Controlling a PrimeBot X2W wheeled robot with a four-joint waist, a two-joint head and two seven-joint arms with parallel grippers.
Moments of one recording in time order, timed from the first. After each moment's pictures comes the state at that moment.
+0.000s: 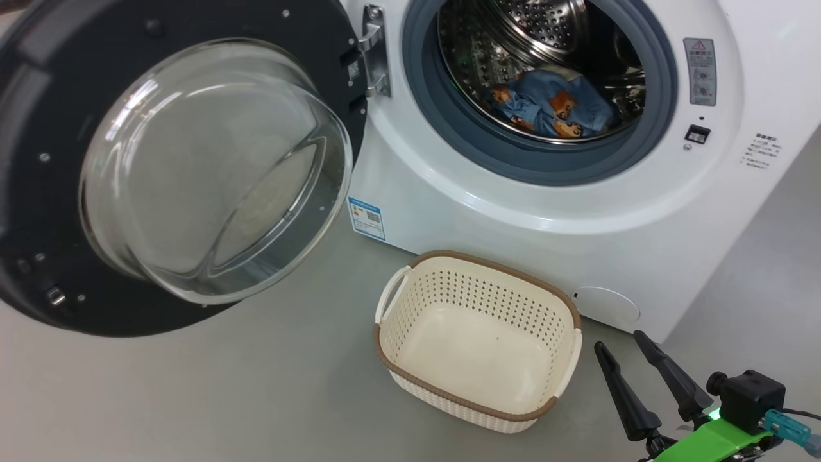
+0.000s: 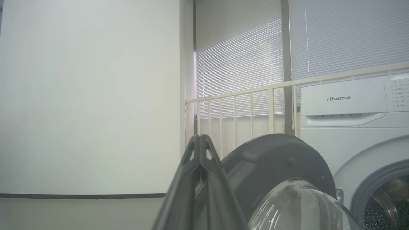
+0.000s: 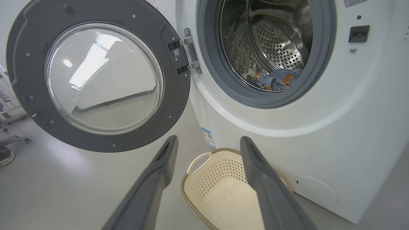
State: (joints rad) left arm -0.24 0.23 0.37 -0.06 -0.29 -0.12 -0.26; right arm -0.02 -0.31 0.25 0.16 0.54 0.13 -0.25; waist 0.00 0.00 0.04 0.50
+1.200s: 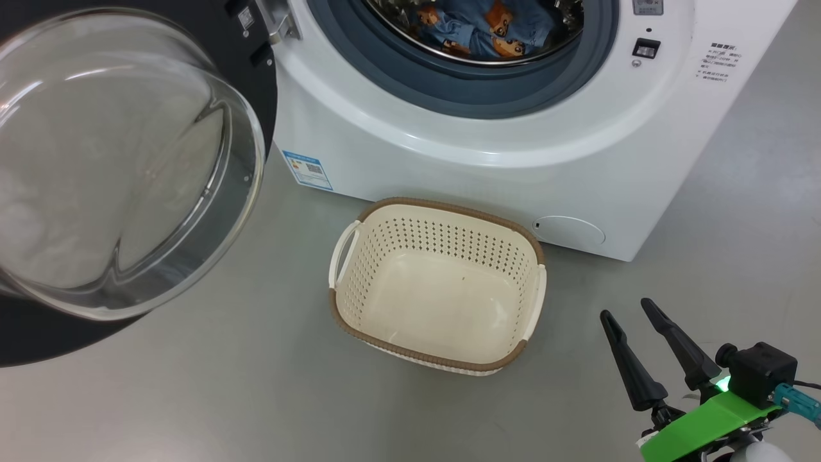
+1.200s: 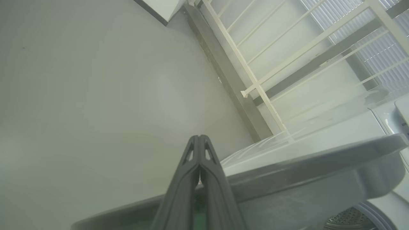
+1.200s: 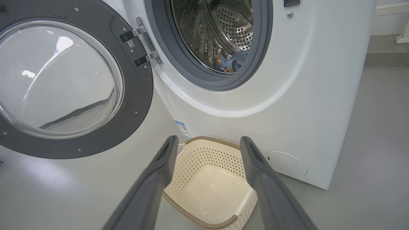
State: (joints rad) left arm -0.86 0.67 0.22 0.96 -1.16 -0.13 0.44; right arm -0.08 -0.32 0.24 0.15 0.53 0.13 -0.25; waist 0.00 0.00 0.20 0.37
